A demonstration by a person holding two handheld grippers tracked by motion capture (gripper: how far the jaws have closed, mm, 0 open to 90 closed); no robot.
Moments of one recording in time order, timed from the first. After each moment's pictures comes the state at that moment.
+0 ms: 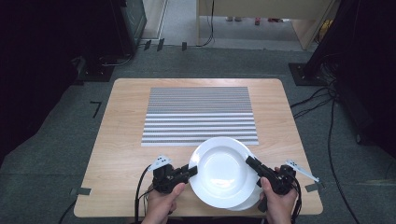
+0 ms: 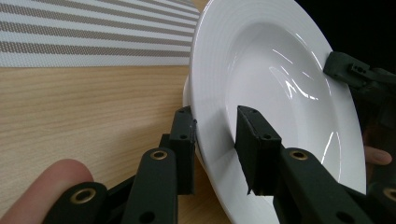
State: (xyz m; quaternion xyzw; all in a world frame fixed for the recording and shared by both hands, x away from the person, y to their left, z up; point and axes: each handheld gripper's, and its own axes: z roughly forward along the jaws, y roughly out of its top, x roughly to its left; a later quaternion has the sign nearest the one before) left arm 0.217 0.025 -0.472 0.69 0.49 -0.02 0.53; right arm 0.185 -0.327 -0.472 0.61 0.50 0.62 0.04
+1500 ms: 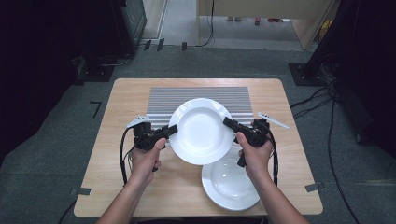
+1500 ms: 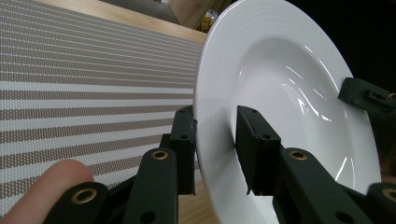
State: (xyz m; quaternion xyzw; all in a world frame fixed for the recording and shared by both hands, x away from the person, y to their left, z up) left arm 0.323 0.073 -0.425 0.65 0.52 0.03 0.55; right arm 0.306 -0.274 -0.419 0.58 0.54 0.61 0.03
